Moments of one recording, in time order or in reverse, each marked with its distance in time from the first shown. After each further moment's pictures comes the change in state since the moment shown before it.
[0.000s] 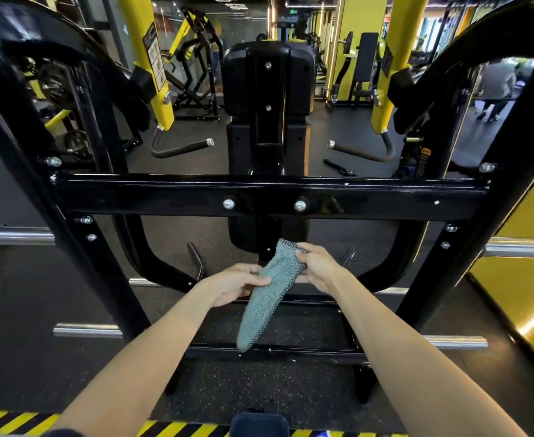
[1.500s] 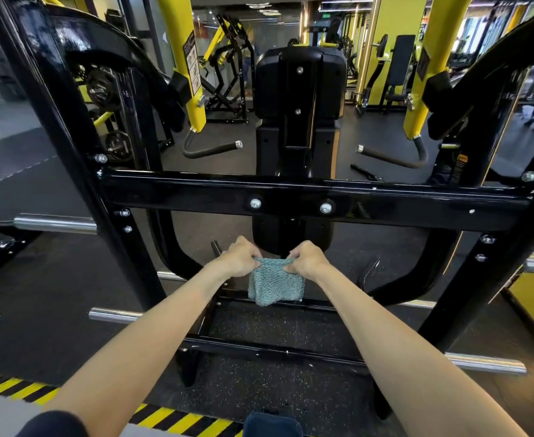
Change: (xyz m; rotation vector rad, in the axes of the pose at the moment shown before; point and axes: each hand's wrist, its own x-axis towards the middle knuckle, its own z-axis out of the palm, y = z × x) left_hand -0.017 0.031 -0.031 0.854 0.476 -0.018; right_hand 0.021 -0.006 0.049 -0.867 0.077 -0.138
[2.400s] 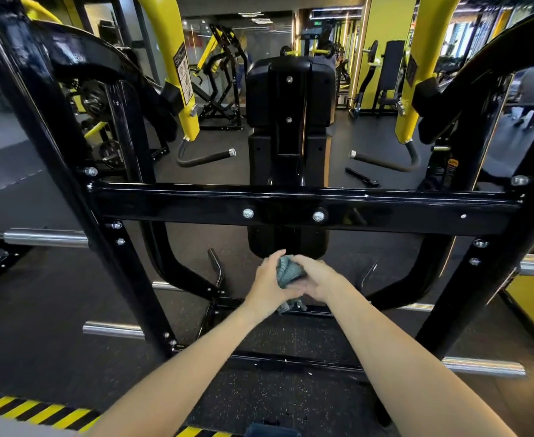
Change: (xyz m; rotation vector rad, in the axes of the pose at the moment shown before) left_hand -0.022 0.041 0.072 -0.553 0.221 0.194; right_hand -0.005 0.015 -0.007 1.054 -0.119 0.349
